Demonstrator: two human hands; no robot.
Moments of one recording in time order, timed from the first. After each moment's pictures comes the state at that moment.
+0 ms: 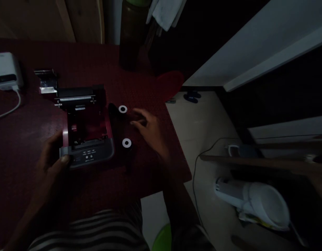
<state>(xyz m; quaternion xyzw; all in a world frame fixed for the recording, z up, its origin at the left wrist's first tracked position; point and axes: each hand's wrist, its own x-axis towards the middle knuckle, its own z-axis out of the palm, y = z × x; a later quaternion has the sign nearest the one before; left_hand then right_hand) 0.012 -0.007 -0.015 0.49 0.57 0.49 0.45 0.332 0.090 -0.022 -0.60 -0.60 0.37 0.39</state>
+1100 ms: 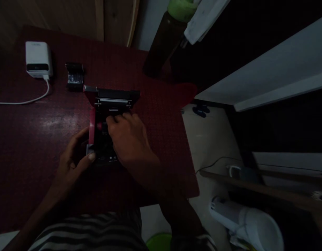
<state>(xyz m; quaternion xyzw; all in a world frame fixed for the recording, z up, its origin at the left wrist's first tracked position) 0.011 -0.009 -0.008 0.50 0.56 0.48 0.46 0.193 0.086 0.073 -0.49 -0.87 0.08 0.02</state>
